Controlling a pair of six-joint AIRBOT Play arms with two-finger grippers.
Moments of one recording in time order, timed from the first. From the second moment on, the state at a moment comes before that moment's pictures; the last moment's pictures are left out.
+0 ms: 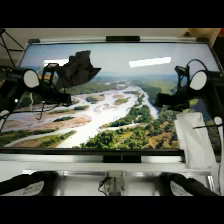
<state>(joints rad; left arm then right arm) -0.26 -1.31 1.35 1.51 -1.35 -1.63 0.08 -1.22 1.25 -1.42 1.39 1.73</state>
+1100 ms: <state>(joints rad) -0.26 -1.34 1.35 1.41 -1.27 -1.75 0.08 -1.22 1.25 -1.43 1.26 1.72</state>
